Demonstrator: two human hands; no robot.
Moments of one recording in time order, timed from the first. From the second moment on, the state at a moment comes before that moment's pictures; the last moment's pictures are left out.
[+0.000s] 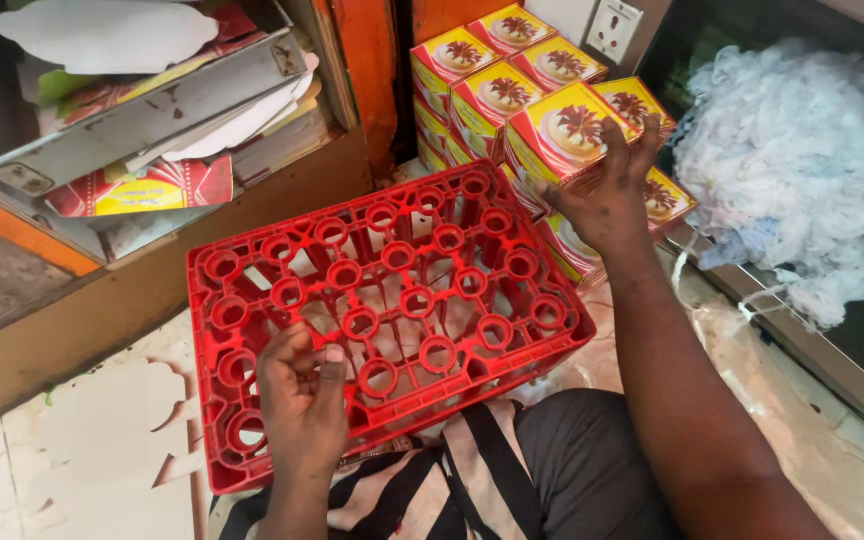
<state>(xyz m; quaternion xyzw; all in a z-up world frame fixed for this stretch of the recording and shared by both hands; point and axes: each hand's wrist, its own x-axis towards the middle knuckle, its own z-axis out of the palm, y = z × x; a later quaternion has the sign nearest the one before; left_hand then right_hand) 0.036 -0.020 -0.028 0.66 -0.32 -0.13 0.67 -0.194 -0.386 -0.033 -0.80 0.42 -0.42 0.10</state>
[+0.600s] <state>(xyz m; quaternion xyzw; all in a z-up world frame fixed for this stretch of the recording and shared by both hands) 0.031 -0.017 -0.018 0.76 -0.54 0.12 0.34 -0.180 -0.339 -0.058 -0.83 0.48 -0.25 0.13</state>
